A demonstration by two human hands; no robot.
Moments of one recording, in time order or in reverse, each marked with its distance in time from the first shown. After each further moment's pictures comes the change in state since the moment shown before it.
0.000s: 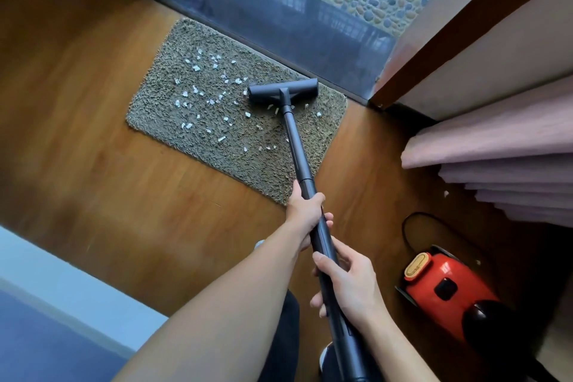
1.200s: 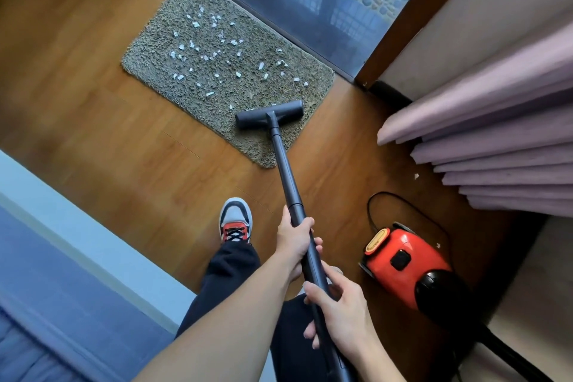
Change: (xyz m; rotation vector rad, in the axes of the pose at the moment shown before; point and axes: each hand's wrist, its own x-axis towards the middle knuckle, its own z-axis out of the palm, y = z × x) left_hand -0.095 -0.177 0.052 -0.185 0.064 -0.045; right_hand -0.095 0.136 -0.107 -0.188 -0.091 0.062
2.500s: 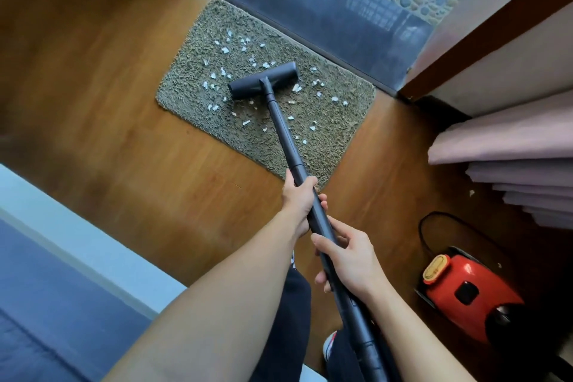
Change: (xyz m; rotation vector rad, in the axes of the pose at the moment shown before) left_hand 0.091 0.192 -0.058 -0.067 0.051 0.087; right_hand 0.106 -0.165 0.093 0.051 -0.014 -0.083
